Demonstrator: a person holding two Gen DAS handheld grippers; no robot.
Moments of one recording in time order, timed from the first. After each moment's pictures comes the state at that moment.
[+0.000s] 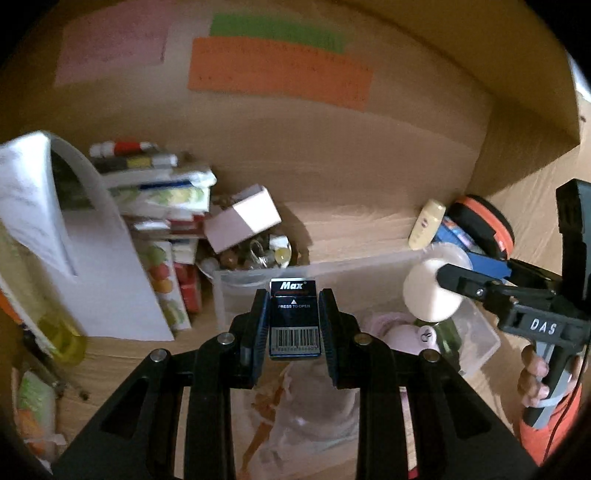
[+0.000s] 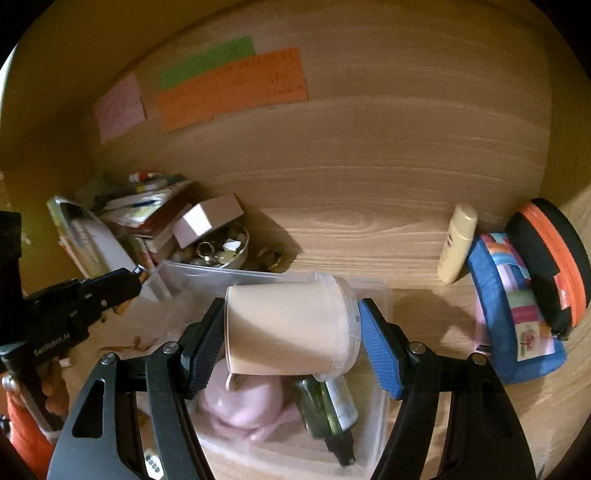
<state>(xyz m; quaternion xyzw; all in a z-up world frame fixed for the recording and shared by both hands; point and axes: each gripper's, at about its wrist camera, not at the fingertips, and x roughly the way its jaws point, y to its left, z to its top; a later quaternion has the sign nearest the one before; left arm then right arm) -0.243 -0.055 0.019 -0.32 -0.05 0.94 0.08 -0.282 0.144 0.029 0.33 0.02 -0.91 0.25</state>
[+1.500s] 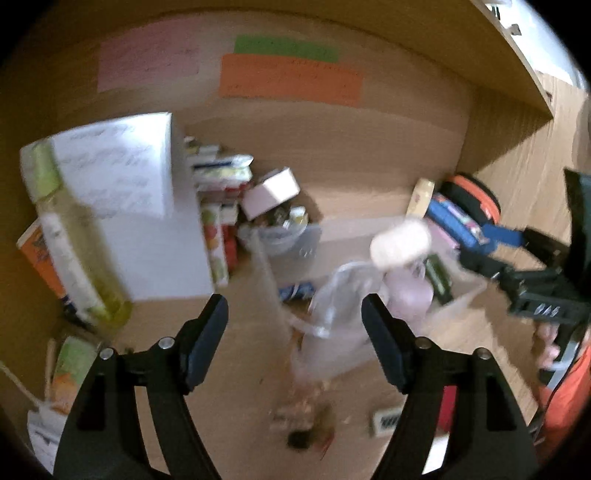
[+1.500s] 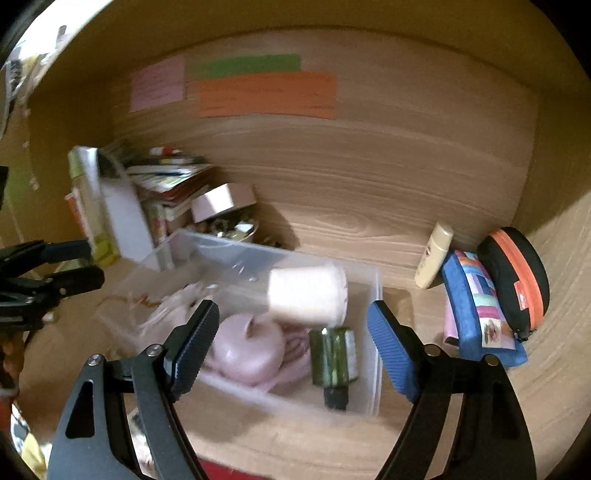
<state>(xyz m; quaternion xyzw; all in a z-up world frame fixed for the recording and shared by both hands) -0.163 -0.080 0.026 -0.33 -0.02 0.94 0.07 -0.208 0.139 0.040 0.29 0.10 -0.92 0.23</state>
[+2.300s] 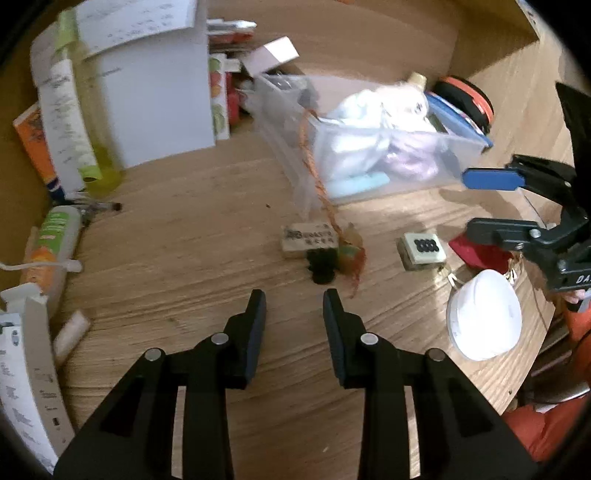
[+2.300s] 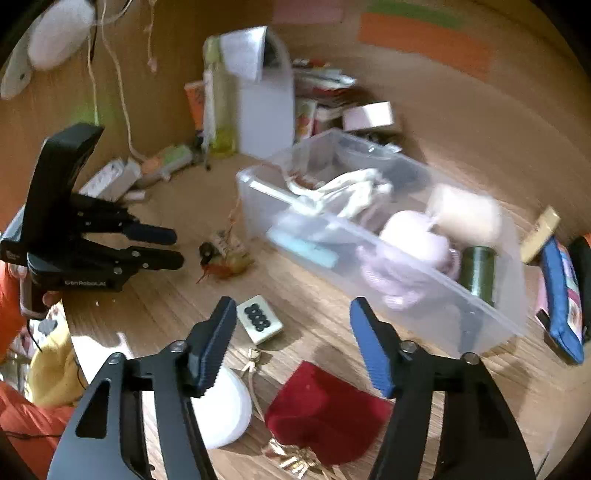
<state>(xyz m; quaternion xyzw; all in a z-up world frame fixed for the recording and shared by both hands) -0.098 -0.093 -0.065 -0.44 0.00 0.89 0.10 -0.133 0.085 -0.020 0.36 0.20 -0.82 0.39</state>
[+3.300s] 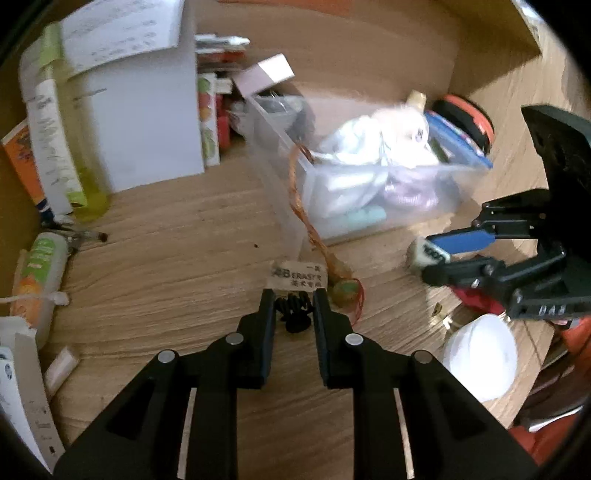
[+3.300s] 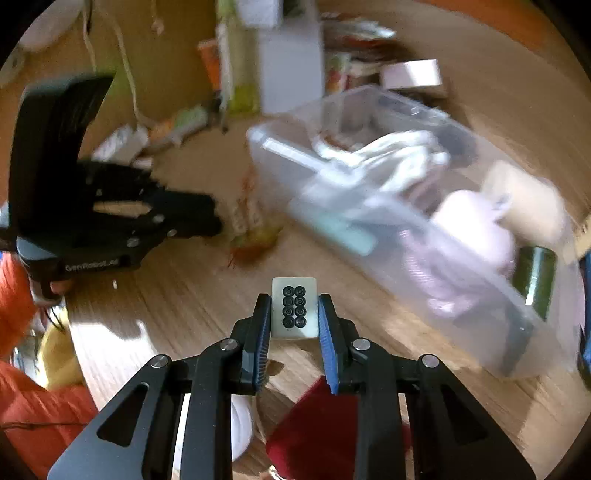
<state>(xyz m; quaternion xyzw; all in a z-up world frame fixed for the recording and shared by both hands) -0.111 -0.088 -0.053 -0.41 -0.02 0.91 0.10 -0.161 0.077 -0.039 0.42 0.20 -0.77 0.43</state>
